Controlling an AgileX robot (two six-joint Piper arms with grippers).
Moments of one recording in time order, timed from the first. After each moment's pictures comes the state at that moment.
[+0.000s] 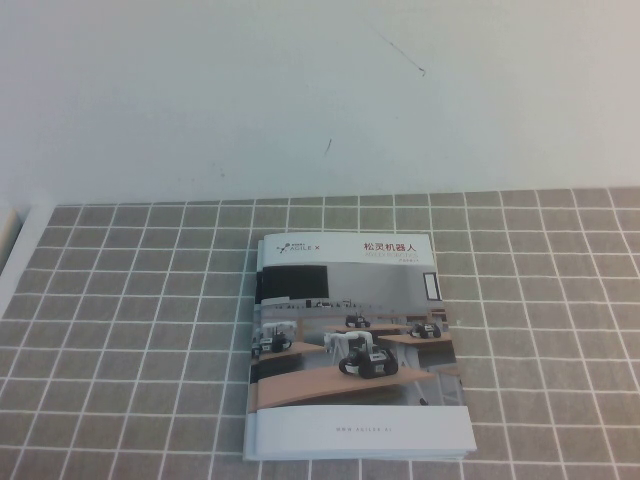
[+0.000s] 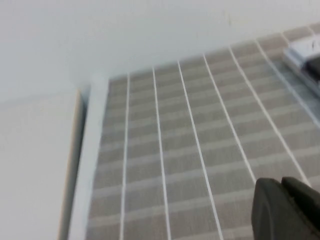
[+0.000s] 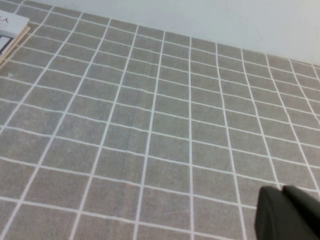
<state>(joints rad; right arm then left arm) -0.06 -0.01 0.02 0.01 0.42 -0.26 -0.09 -0.01 0.02 0.02 0.29 0.10</state>
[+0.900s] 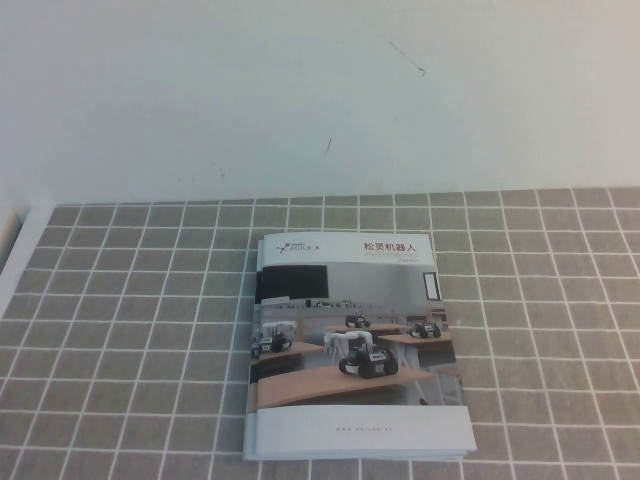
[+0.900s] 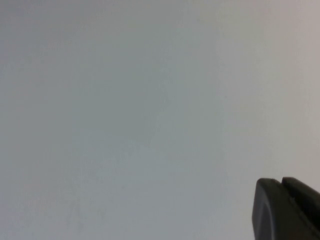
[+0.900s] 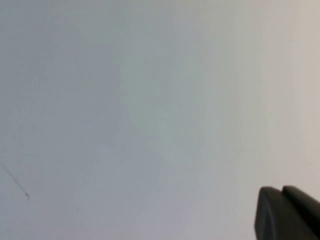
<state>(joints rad) -0.06 -0.01 0.03 -0.09 -0.34 -0.08 -0.09 -0.01 0.02 0.04 -0.70 0.09</state>
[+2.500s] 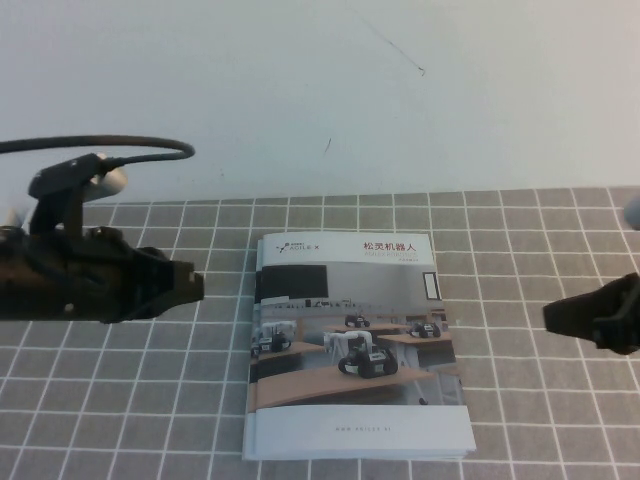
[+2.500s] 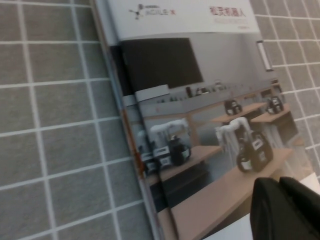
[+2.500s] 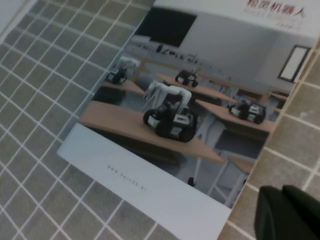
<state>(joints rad) 0.03 1.39 -0.73 1.17 0.78 -1.23 -0.10 1.38 -0.89 -0.97 0.68 0.68</state>
